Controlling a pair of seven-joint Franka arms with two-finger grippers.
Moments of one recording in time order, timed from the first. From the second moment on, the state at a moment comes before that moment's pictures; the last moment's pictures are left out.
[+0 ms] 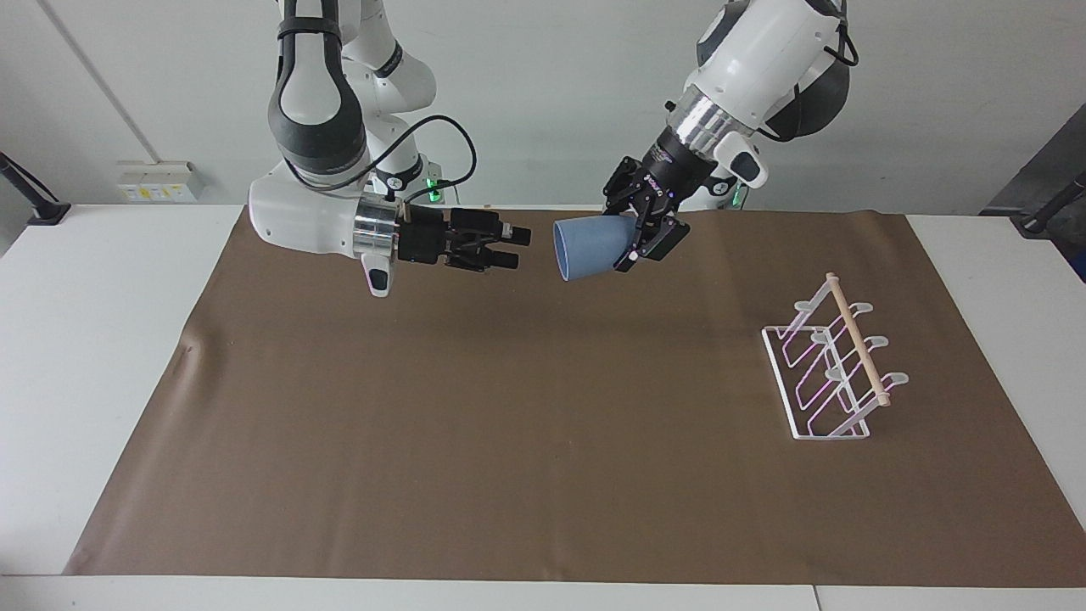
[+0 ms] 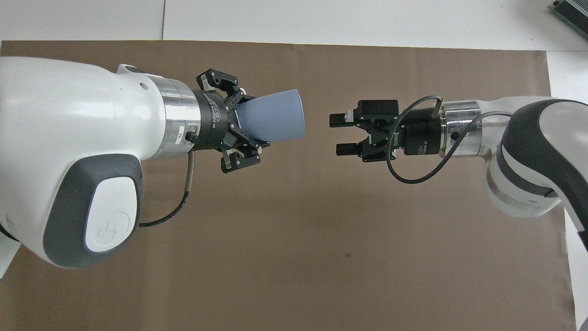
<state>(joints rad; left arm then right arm) -0.29 0.06 -0.22 -1.62 -0.37 2.09 -2.13 0.15 0.12 -0.01 -1.87 1.35 1.82 -0.06</state>
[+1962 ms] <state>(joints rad) -0.17 -0.02 -0.05 -1.83 0.30 2.16 -1.06 0.05 -0.01 -0.03 -1.66 0.00 1.85 -0.06</state>
